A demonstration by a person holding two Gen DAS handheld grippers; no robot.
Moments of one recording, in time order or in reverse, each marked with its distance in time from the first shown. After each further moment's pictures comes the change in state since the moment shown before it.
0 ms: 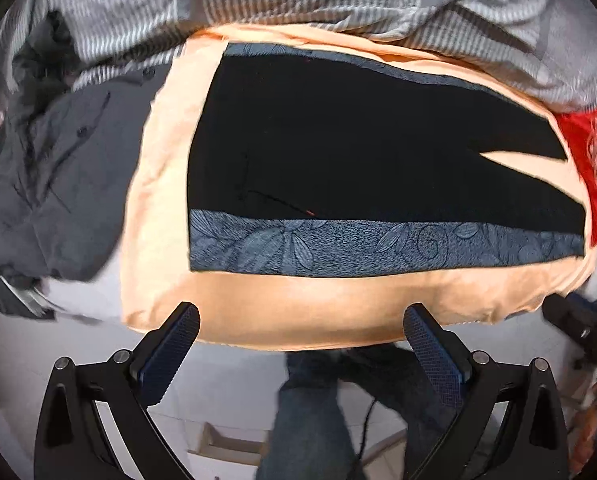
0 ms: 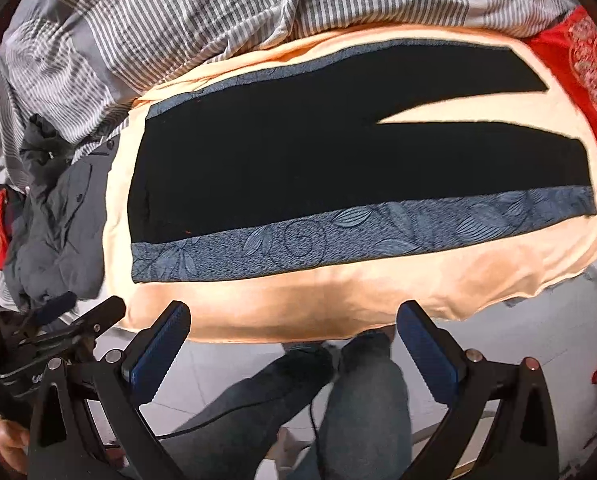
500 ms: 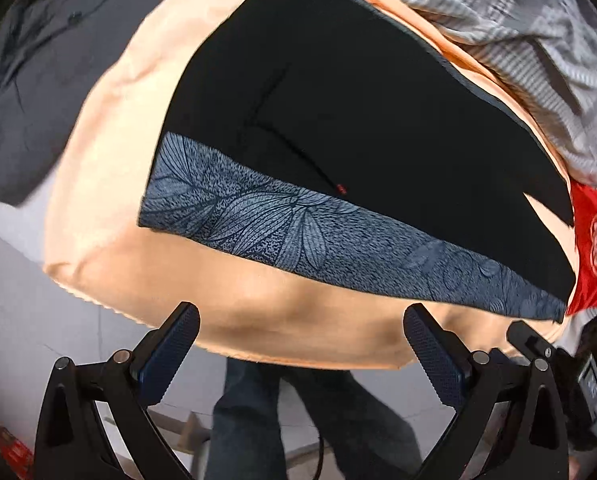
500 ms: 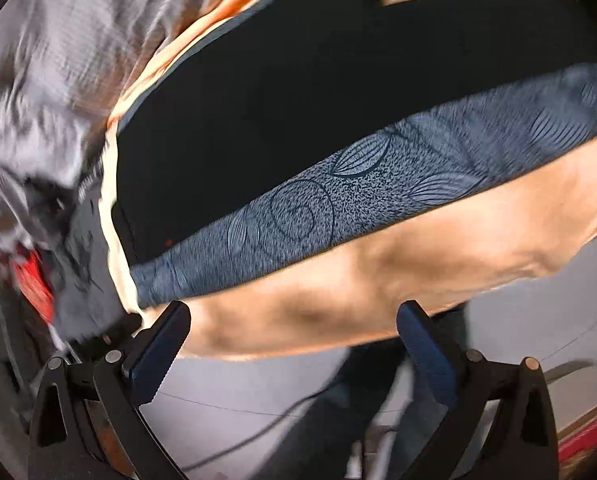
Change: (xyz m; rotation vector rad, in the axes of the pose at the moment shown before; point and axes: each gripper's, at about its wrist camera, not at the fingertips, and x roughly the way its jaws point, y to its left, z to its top) left arm 0.094 0.039 -0.009 -0.267 0.077 -0.142; right arm 0.114 -0.057 -0.009 0.295 0.094 0.256
